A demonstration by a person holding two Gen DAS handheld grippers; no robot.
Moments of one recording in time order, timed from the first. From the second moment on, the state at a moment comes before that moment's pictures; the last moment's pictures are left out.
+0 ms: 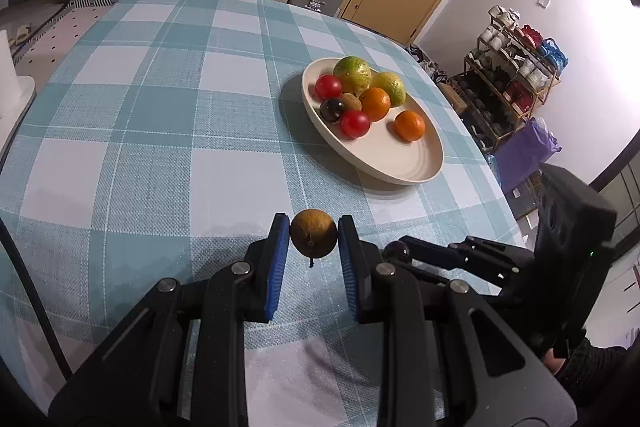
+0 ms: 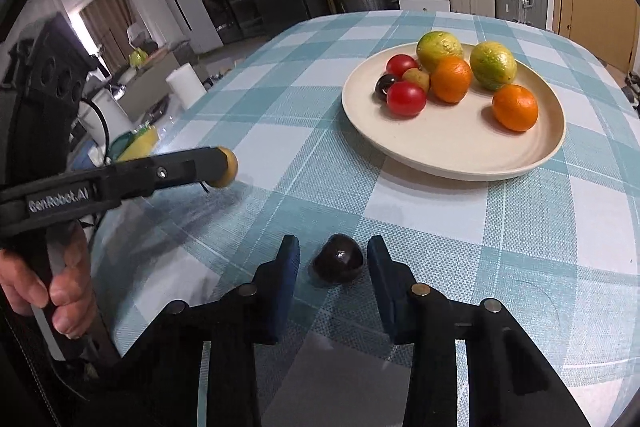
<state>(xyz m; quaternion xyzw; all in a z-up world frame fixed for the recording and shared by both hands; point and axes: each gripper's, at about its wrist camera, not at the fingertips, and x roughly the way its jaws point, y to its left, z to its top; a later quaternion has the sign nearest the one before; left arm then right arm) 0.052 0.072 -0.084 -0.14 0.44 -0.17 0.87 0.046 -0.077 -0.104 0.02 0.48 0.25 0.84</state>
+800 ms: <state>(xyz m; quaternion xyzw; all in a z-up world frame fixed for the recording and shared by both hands) 0.109 0.017 -0.055 -0.12 0.43 -0.20 0.87 0.070 -0.139 -0.065 0.08 0.40 0.24 0.88</state>
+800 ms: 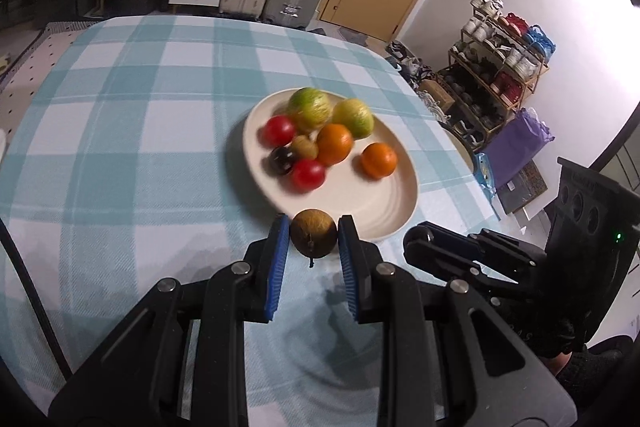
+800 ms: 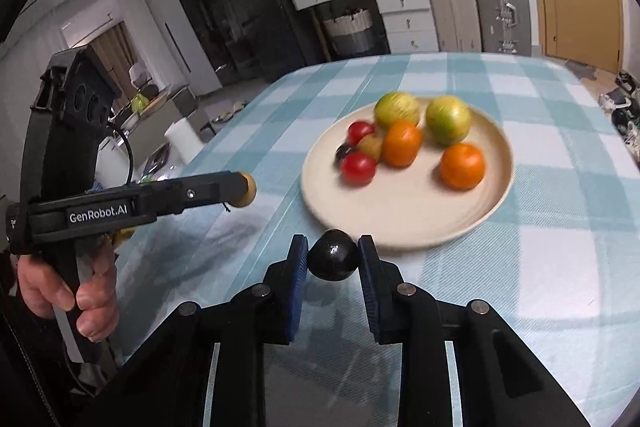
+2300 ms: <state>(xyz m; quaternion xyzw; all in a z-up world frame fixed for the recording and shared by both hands) 0.220 -0.048 -0.081 -0.15 0.47 -0.24 0.83 0.153 -0.163 -0.086 0.06 0.40 0.22 0.89</state>
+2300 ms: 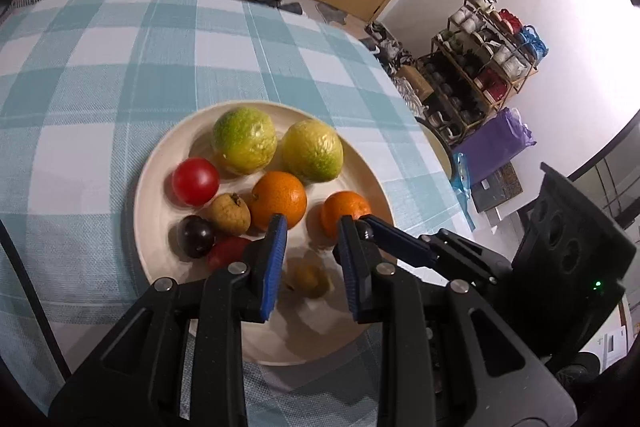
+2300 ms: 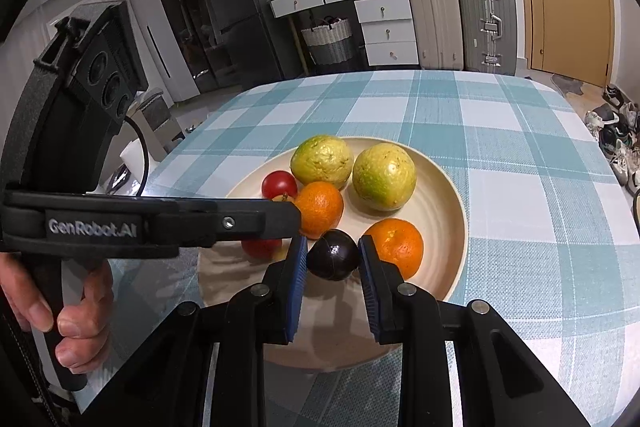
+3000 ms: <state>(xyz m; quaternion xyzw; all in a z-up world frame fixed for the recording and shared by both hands) 0.155 -0.013 -0.031 -0.14 0.42 -0.20 0.88 0.110 -0.188 -0.035 0.09 0.33 0.18 0.92</state>
